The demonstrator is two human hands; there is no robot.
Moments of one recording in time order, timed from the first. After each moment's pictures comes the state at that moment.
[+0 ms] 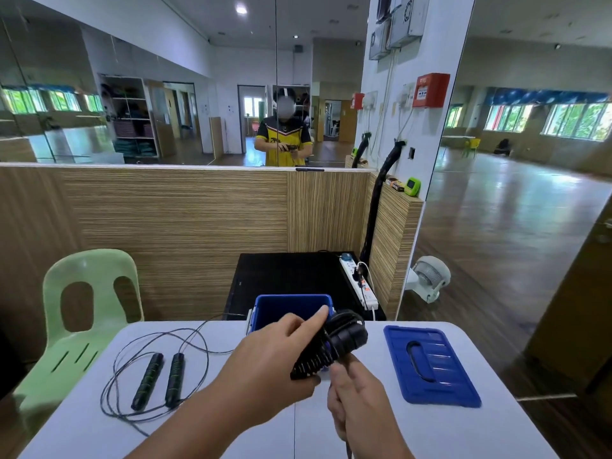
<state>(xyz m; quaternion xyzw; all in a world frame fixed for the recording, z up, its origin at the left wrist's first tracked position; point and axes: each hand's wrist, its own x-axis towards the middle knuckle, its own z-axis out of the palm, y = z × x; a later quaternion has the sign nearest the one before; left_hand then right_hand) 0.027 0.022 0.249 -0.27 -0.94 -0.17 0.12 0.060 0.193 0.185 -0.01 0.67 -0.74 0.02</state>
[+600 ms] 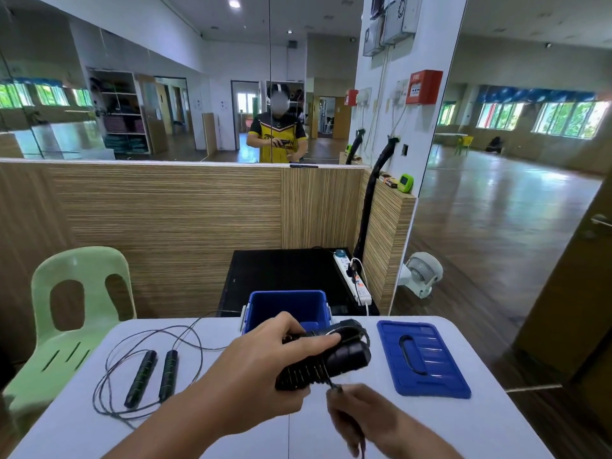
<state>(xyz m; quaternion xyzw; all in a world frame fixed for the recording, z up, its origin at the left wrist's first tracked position) 0.034 0.005 0.246 -0.38 -0.90 -0.16 0.13 0.050 0.237 0.180 -0.07 0.76 -0.60 0.25</state>
